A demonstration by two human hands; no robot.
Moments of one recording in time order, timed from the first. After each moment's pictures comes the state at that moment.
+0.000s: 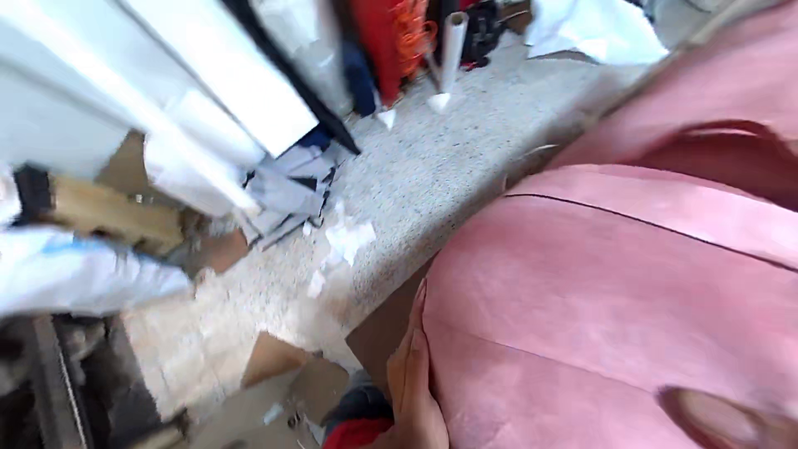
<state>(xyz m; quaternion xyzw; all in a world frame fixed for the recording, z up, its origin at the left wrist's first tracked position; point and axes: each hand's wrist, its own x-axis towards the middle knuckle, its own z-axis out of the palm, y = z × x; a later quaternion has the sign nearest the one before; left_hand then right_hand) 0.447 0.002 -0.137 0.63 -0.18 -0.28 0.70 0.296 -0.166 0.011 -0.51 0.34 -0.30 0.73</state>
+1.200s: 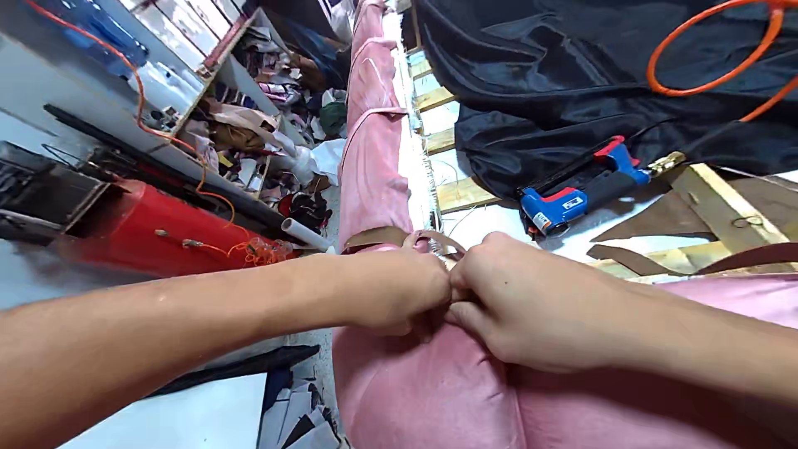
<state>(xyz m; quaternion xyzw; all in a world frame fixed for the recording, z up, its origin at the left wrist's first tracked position) 0.403 -0.268 0.067 0.01 -0.96 -0.11 -0.24 0.226 -0.170 0.054 -0.79 0.50 -0.13 0.32</state>
